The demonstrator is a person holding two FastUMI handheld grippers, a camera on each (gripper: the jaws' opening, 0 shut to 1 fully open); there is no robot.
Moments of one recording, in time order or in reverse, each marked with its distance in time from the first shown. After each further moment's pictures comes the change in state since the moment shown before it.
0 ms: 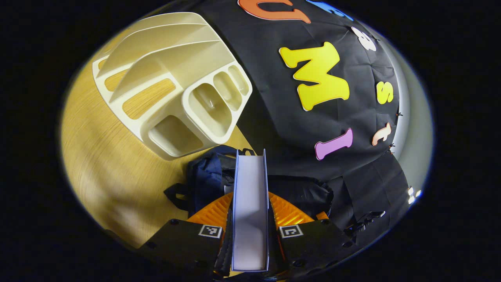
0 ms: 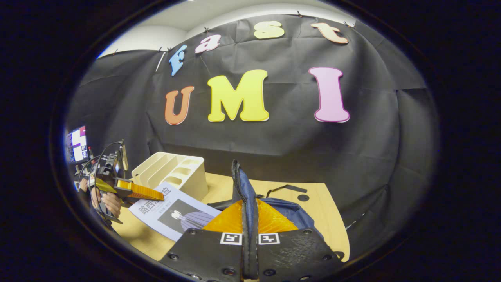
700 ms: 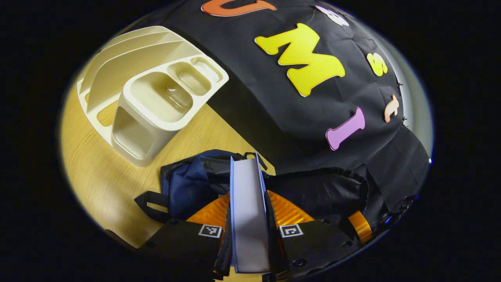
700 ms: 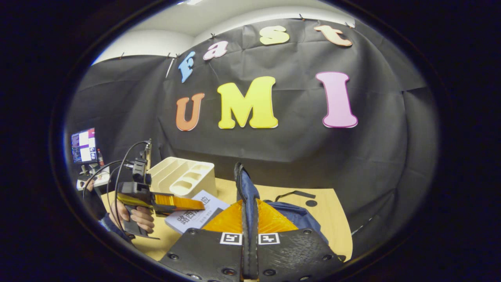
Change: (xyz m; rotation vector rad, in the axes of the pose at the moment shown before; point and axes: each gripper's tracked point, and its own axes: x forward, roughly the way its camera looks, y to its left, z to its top) left arm 0.068 -0.019 -0.031 0.221 -0.090 0.124; right arm -0.004 0.014 0.009 -0.005 -0.057 0.096
